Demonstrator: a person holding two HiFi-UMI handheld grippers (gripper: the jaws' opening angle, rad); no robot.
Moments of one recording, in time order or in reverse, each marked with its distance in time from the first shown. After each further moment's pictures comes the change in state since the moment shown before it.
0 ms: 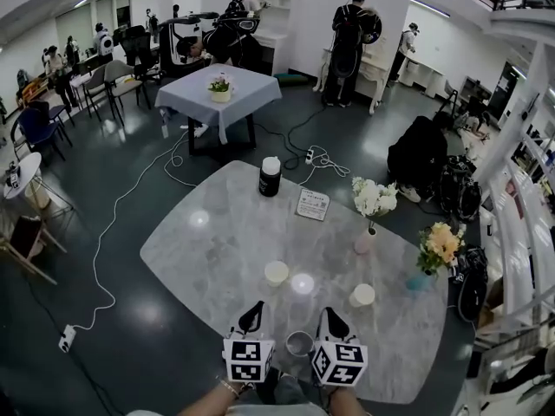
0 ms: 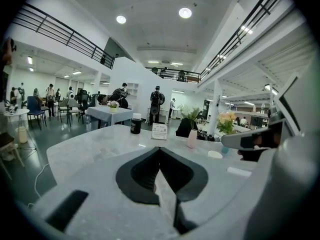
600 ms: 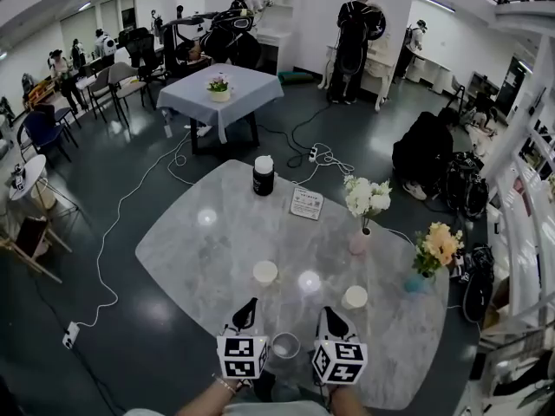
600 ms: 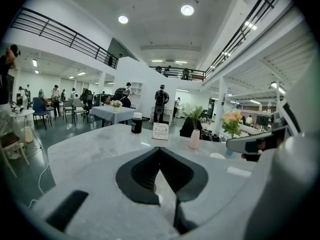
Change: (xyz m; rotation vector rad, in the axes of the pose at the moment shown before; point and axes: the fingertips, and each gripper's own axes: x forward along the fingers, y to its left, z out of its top) left arm 0.019 -0.024 0.005 -0.018 0.011 0.062; right arm 0.005 -0.045 -0.004 0.012 0.028 0.053
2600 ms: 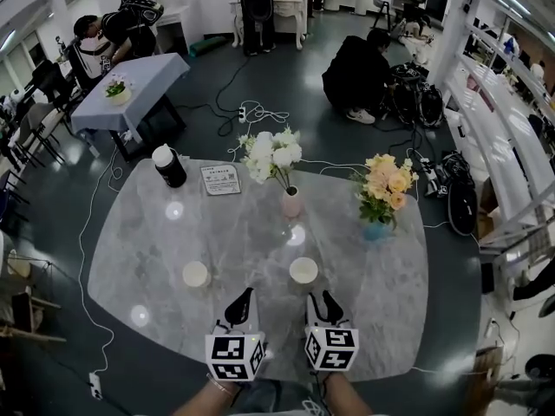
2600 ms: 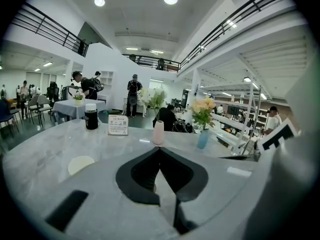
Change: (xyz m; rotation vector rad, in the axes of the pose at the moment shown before) left arm 0.081 -0.151 -0.012 0.114 0.113 -0.296; right arm -0.003 -0.148 -0.073 0.221 0.032 -0.232
